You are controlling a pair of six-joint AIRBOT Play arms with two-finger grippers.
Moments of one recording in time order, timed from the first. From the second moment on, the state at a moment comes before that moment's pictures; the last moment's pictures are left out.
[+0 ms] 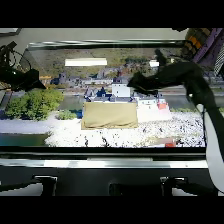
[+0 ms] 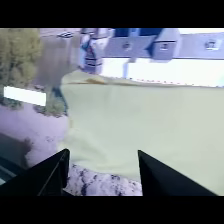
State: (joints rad) left arm 0.10 -1.45 1.78 1.15 -1.61 -1.65; right arm 0.11 -1.44 1.47 2.27 -1.15 -1.50
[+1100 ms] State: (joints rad) left arm 0.10 -1.45 1.77 1.15 -1.60 -1.60; right arm 0.02 -1.74 1.16 2.48 -1.08 -1.85
